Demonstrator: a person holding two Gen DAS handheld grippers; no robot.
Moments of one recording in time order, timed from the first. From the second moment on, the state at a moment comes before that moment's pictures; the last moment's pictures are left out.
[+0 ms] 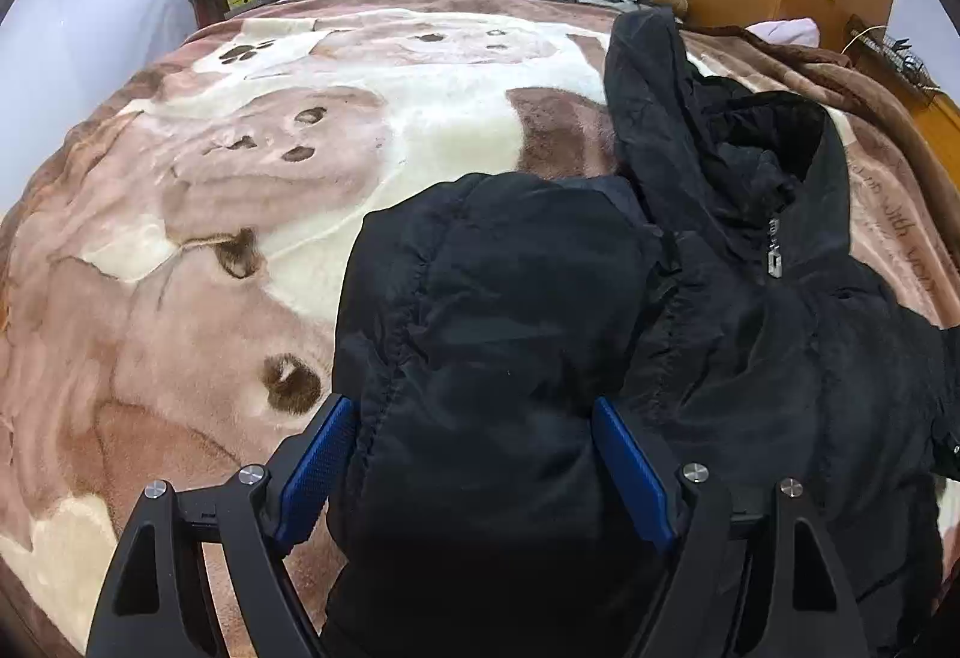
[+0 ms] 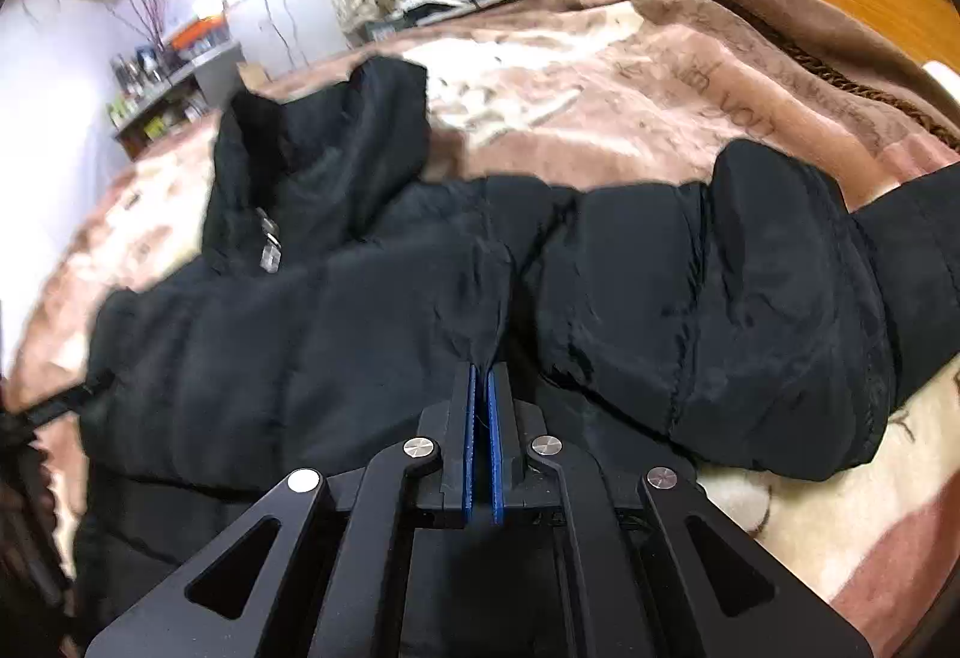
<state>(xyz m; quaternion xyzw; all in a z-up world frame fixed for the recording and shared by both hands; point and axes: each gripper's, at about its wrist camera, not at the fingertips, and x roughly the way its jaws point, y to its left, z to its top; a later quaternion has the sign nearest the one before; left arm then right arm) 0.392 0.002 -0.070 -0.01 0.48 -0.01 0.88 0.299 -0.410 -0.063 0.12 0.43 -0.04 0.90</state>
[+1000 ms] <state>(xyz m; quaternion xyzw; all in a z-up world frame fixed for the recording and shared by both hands) 0.299 -0.153 -0.019 -0.01 0.46 -0.18 0.87 0.158 -0.690 -0.002 0.21 0.32 -0.35 0.86</state>
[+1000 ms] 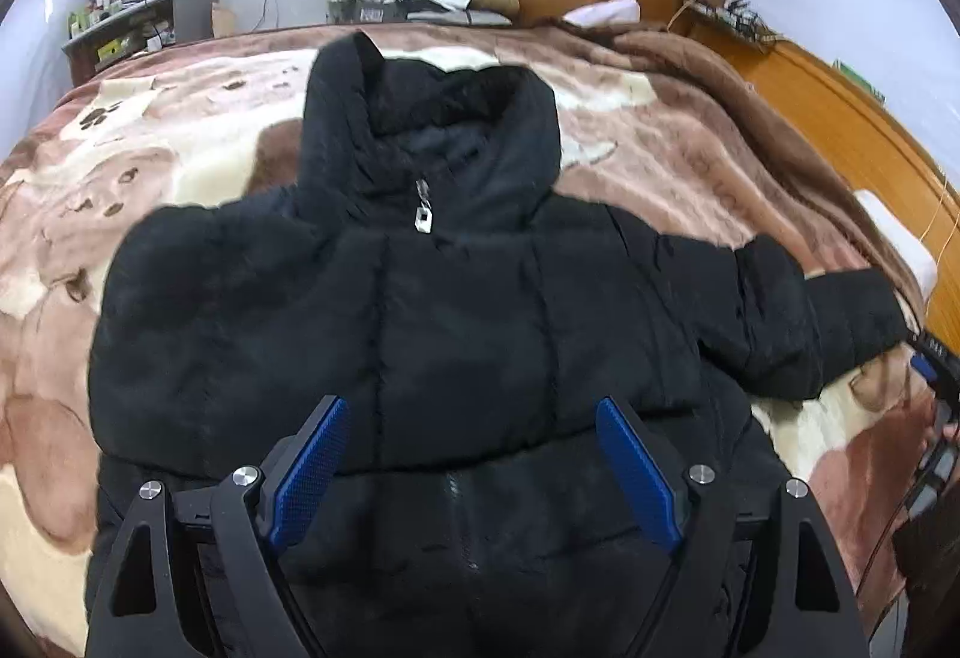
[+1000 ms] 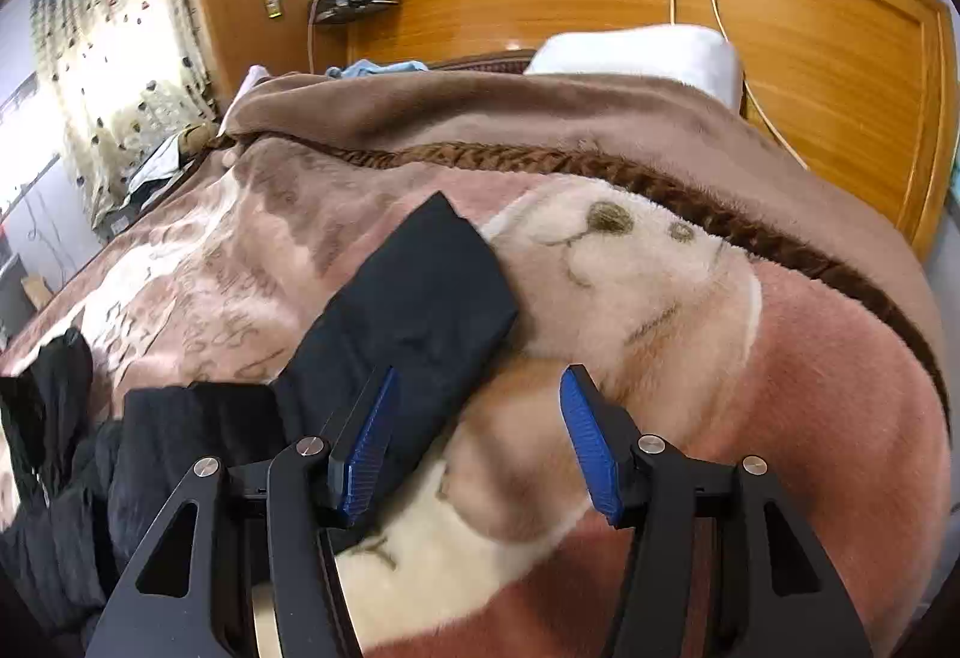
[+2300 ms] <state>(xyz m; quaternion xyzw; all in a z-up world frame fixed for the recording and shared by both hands) 0.284 -0.095 -0.008 -0.06 0.46 -0.17 0.87 0.188 -0.557 0.180 0.11 0.16 -0.16 0.97</state>
